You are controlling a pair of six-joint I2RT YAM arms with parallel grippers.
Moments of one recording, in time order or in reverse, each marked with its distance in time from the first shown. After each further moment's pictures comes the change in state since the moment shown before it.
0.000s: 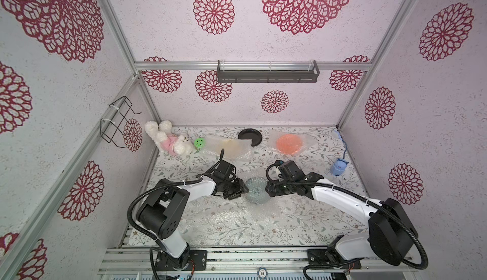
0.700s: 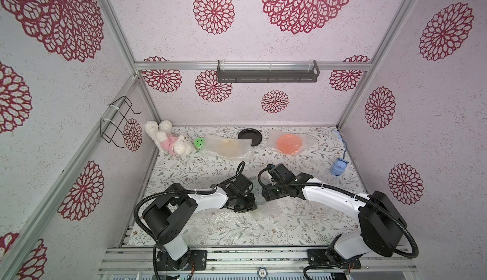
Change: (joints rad) left arm -0.277 0.042 -0.023 0.039 -0.136 -0.107; right arm 0.059 0.076 0.025 -0.026 0.026 0.002
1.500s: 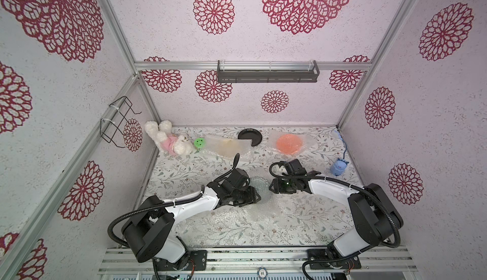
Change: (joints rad) left arm 0.016 -0.198 0.047 -0.059 -0.018 0.025; right arm -0.248 0.083 -0.106 0.228 -0.284 0.013
